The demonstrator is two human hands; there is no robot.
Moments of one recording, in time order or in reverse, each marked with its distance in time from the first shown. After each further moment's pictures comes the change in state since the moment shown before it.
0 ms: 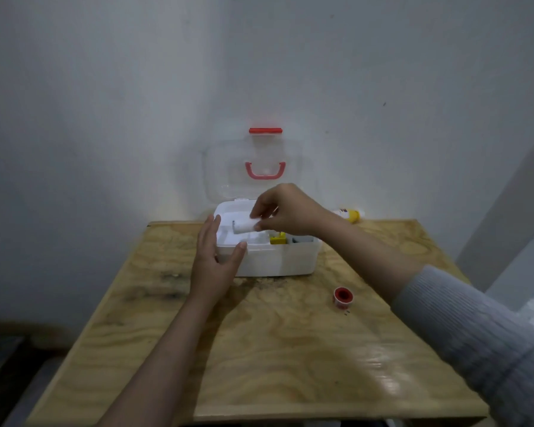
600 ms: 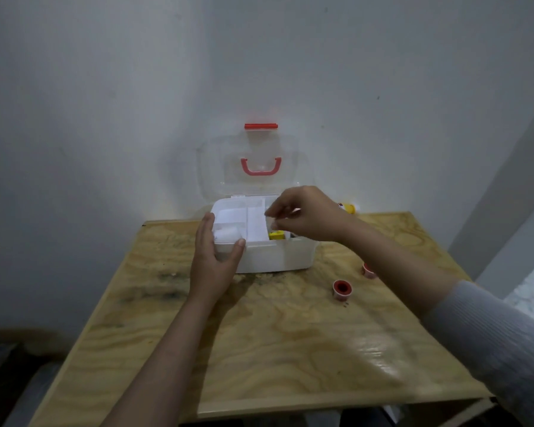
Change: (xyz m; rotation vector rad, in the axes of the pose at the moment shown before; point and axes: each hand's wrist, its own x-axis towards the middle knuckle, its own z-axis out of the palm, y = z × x) left_hand -0.001 0.001 0.002 0.010 0.008 -0.009; right_hand -0.038 0.004 -0.011 0.065 0.087 0.093
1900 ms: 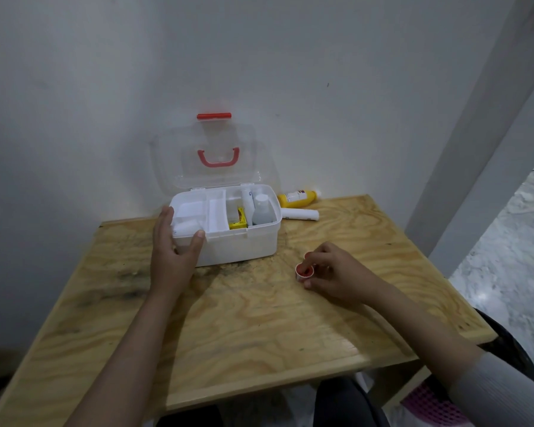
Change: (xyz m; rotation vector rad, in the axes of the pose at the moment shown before) left_hand -0.001 0.003 0.002 0.004 0.030 0.011; right_hand -0.136 0.108 0.026 -0.053 -0.017 0.221
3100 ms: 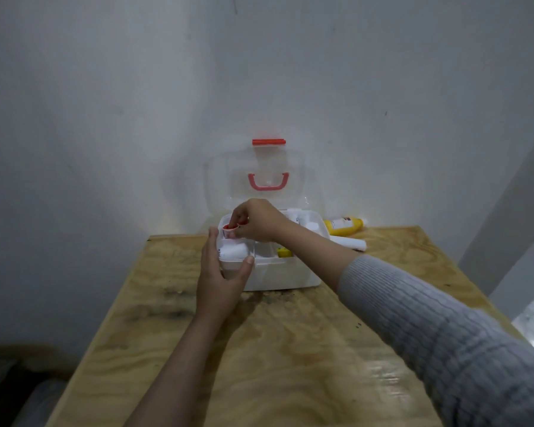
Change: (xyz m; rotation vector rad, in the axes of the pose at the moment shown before) left_hand 0.003 0.002 -0.003 -0.058 -0.029 -0.047; right_hand 0.206 -0.161 0.038 -0.025 -0.051 -0.178
